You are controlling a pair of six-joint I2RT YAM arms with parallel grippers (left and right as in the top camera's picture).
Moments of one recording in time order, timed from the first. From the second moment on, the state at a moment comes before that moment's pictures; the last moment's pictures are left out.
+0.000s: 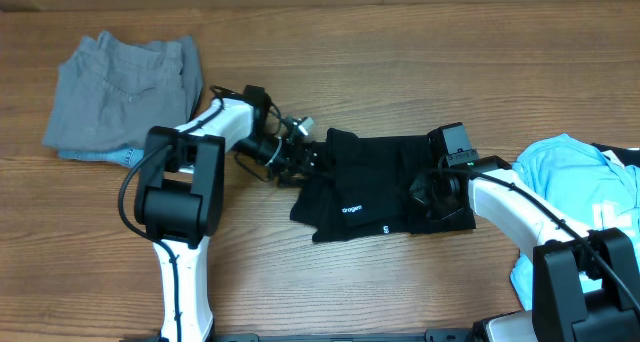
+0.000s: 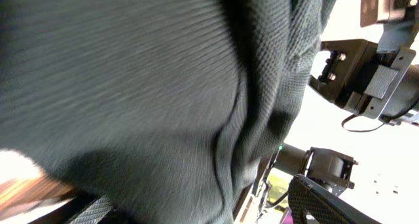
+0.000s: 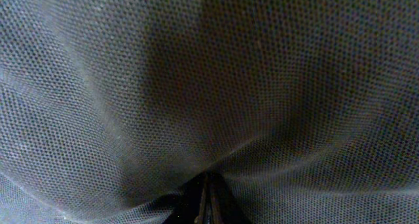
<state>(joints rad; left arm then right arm) -0.22 2.27 1.45 -0.98 1.01 0.11 0.23 1.61 0.82 -0.56 -0.10 0.77</state>
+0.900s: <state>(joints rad) -0.27 2.32 1.45 -0.86 1.02 -0.11 0.23 1.61 0.84 -0.66 -0.09 0.77</state>
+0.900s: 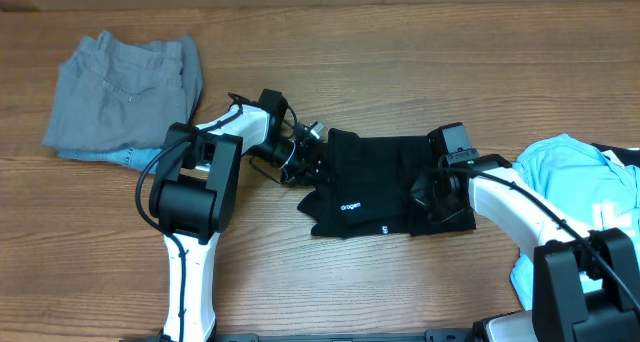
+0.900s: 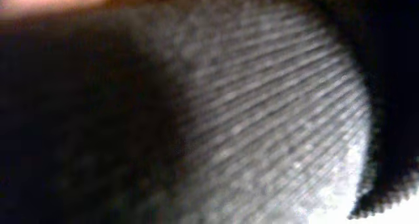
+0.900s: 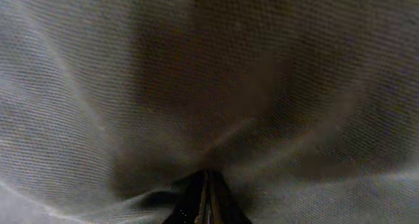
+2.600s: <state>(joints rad) -0.19 1.99 1.79 -1.32 0.20 -0.23 0.54 1.51 0.88 -0.27 -0.42 0.52</state>
